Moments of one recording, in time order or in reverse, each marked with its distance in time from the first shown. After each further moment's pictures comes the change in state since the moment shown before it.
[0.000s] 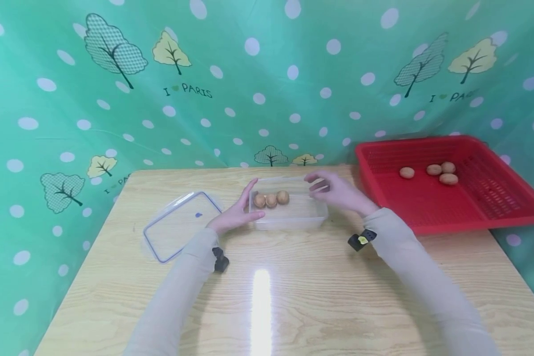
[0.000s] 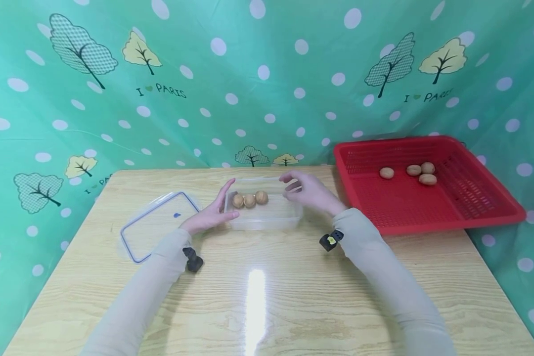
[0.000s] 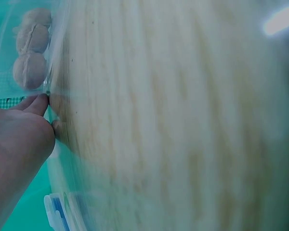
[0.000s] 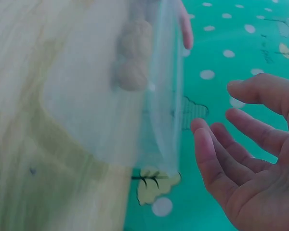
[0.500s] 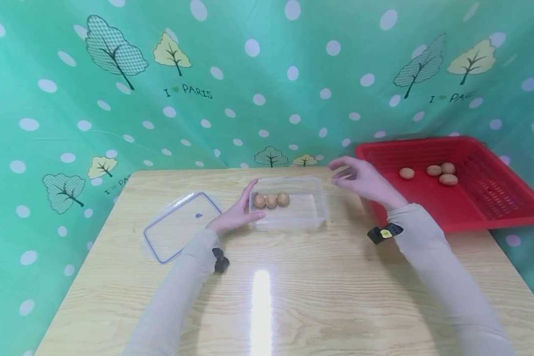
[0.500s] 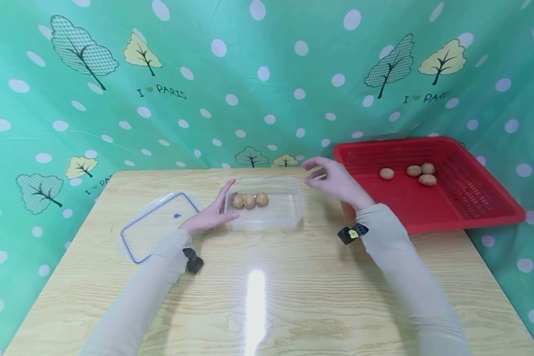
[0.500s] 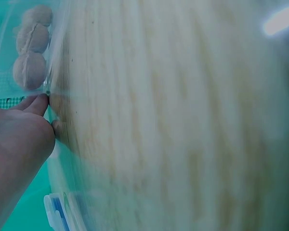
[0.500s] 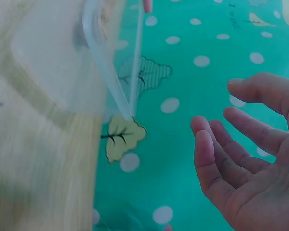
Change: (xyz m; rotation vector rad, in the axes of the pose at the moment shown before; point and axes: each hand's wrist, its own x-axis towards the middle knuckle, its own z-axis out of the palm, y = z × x) left_hand -0.008 0.024 -0.003 0.029 -0.044 -0.042; right_hand -0.024 -0.008 -0.049 -0.089 0.124 0.090
